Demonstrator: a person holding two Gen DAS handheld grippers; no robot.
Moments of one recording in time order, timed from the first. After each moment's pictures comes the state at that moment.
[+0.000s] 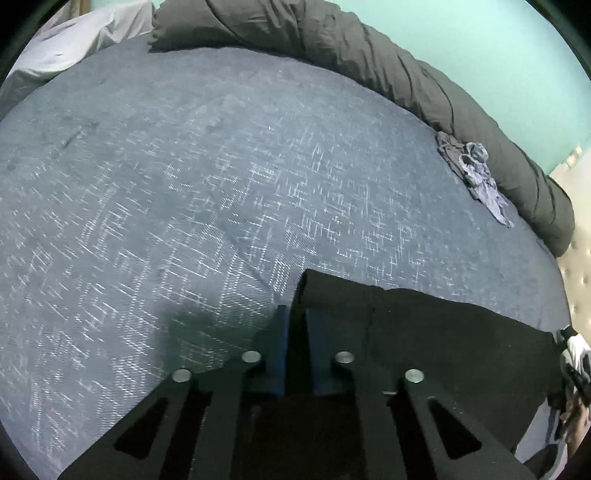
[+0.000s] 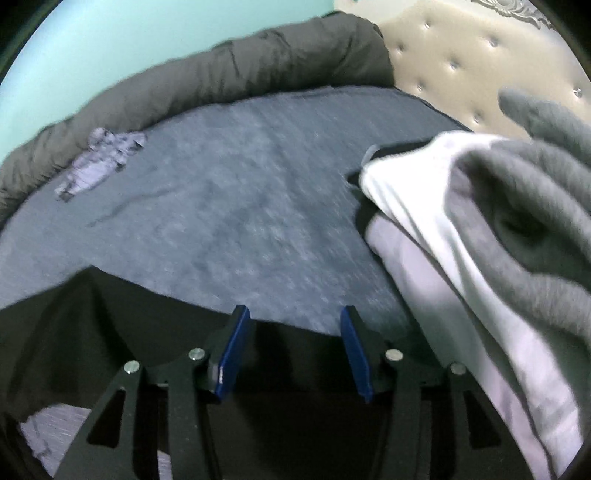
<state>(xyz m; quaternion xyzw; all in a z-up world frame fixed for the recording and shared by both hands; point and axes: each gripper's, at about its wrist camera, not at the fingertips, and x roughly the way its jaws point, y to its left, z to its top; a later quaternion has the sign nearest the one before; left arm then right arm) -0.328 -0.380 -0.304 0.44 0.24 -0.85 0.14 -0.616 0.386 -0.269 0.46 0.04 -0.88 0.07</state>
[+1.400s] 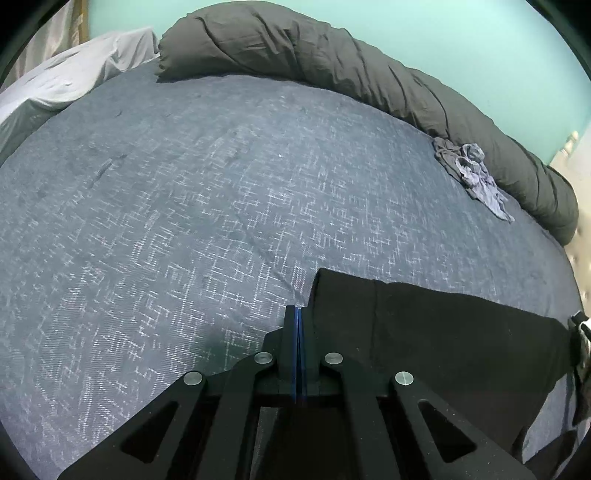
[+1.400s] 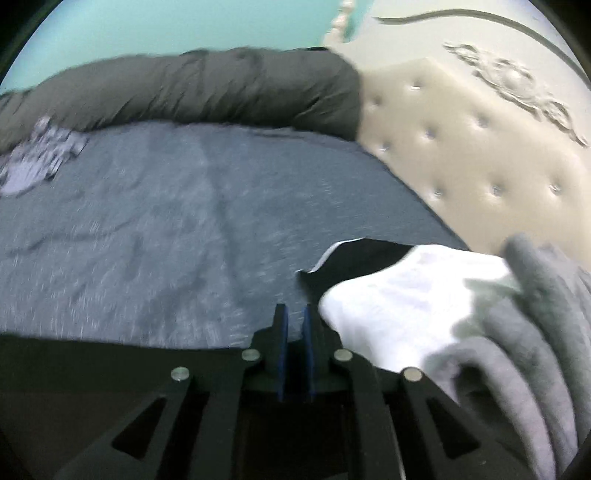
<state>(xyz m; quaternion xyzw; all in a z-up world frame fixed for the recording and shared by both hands) -0.303 -0.380 -0.274 0.43 0.21 -0.87 0.15 -0.675 0.361 -0.235 0.37 0.13 -0.92 -0.05</state>
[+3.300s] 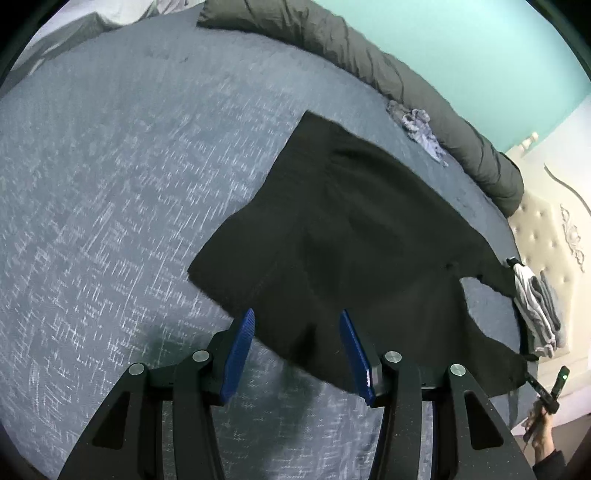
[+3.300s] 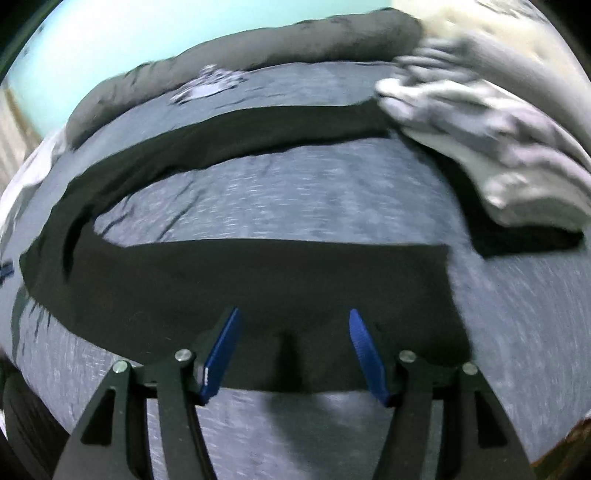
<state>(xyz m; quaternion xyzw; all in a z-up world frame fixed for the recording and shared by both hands) -0.048 -0.296 -0.252 0.44 0.30 -0.84 0.09 -0.318 0.439 -0.239 0.49 0.06 -0.84 0.23</state>
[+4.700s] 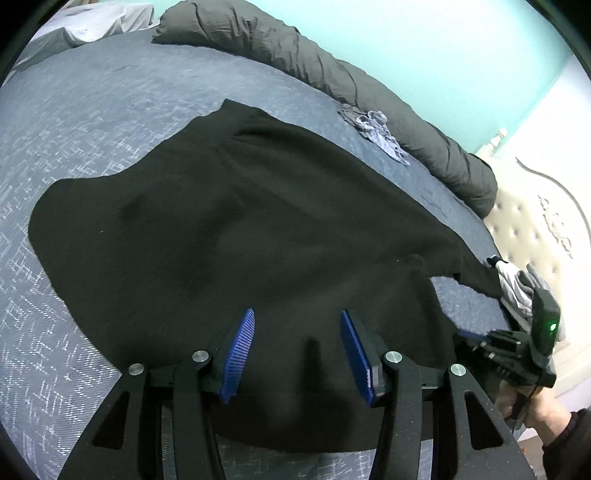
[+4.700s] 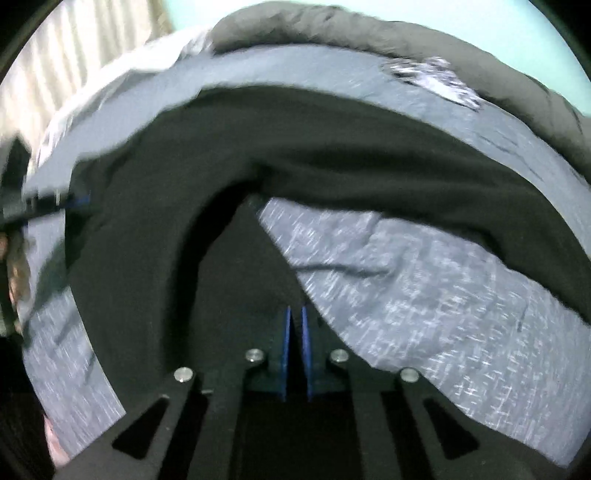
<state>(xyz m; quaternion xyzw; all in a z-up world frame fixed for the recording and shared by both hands) -0.095 -0.205 -0.290 0.38 0.30 -0.87 0.05 -0.292 0.140 -0.291 0.46 0.19 -0.76 0.41</state>
